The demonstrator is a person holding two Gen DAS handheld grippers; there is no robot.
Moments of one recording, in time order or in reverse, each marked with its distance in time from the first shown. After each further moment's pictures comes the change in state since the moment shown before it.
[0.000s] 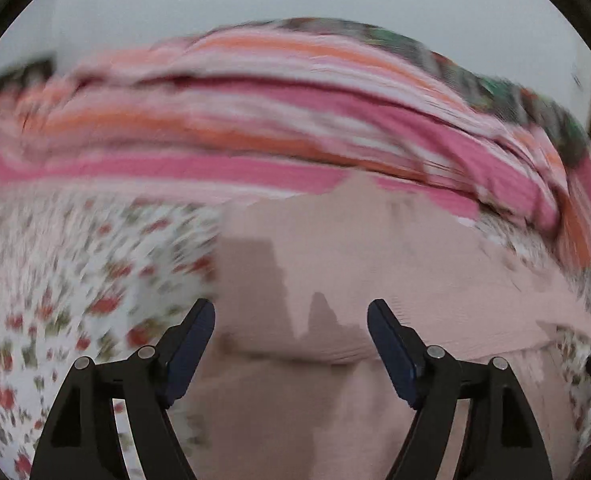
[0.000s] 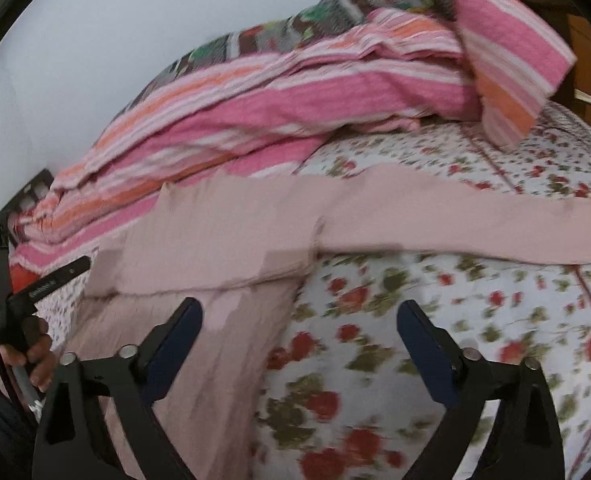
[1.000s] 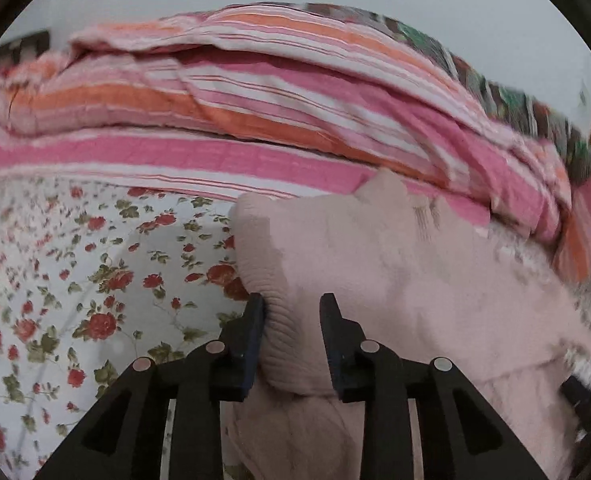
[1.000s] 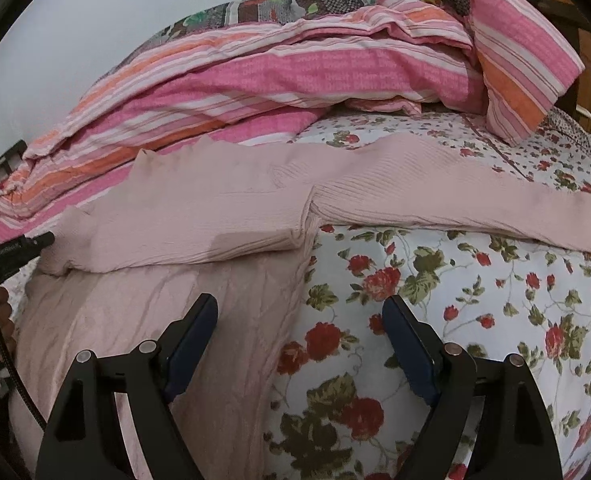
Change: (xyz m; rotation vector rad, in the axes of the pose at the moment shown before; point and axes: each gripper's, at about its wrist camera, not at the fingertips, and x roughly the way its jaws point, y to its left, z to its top) left arm 0.029 0.012 0.012 0.032 0.029 -0.029; right arm 0.034 0.019 -0.020 -0.032 0.016 -0.127
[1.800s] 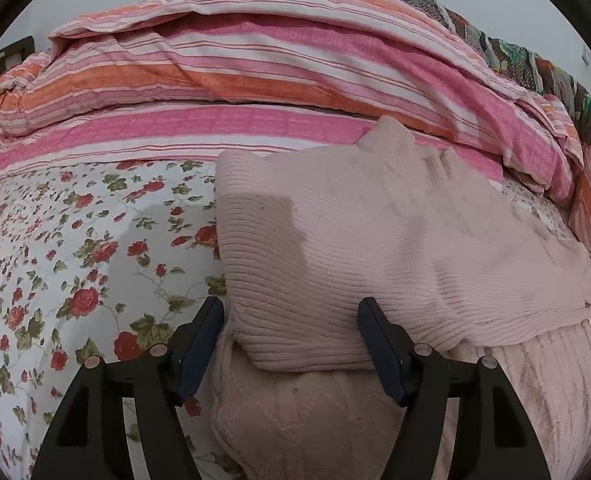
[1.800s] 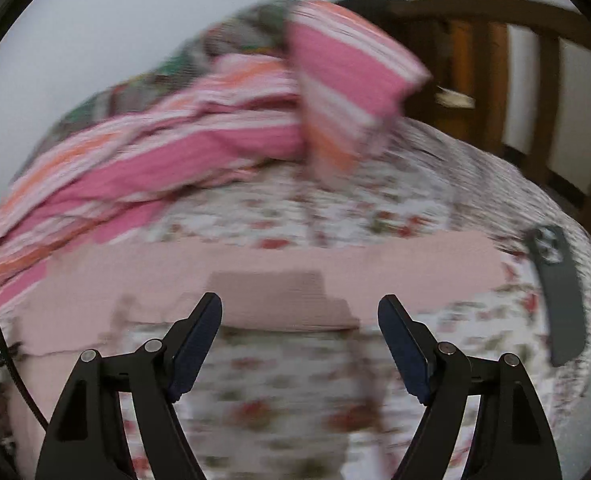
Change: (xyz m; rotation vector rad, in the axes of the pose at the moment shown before) left arm 0.021 -0.006 -0.012 0.057 0.093 0.041; right arm -0.086 -0.167 0.036 0.210 -0.084 -0.266
